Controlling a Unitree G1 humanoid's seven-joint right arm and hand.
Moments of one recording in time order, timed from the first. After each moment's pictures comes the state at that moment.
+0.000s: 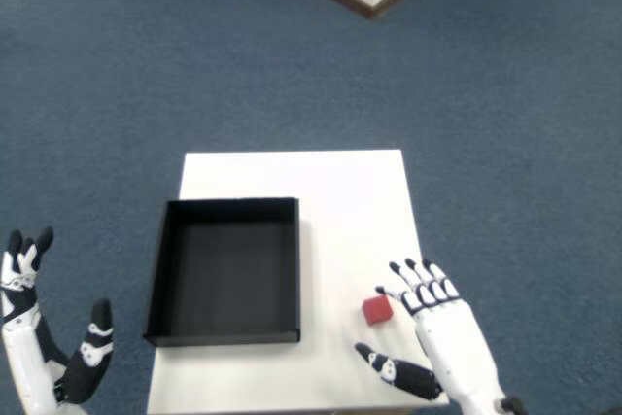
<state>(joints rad) -0.28 -0.13 2.21 1.98 0.47 -0.98 -1.37</state>
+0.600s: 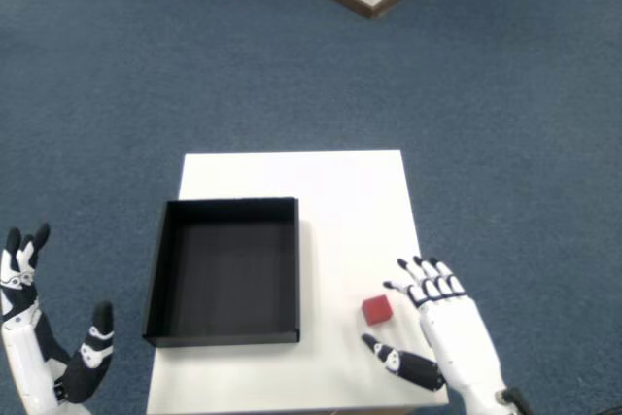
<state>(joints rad) -0.31 -0.15 2.15 1.94 0.51 -0.93 -1.26</state>
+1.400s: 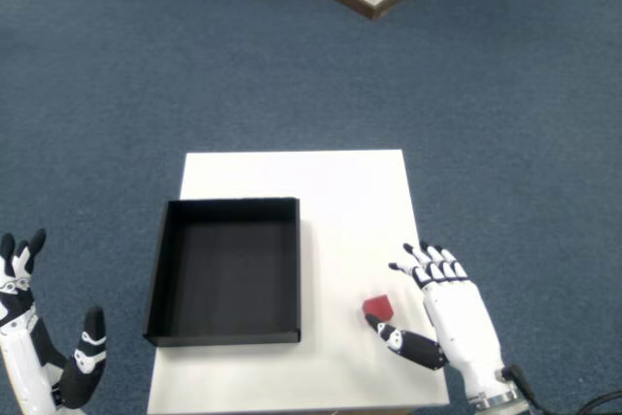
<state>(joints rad) -0.39 -0.19 2.10 1.83 0.54 -0.90 -1.17</state>
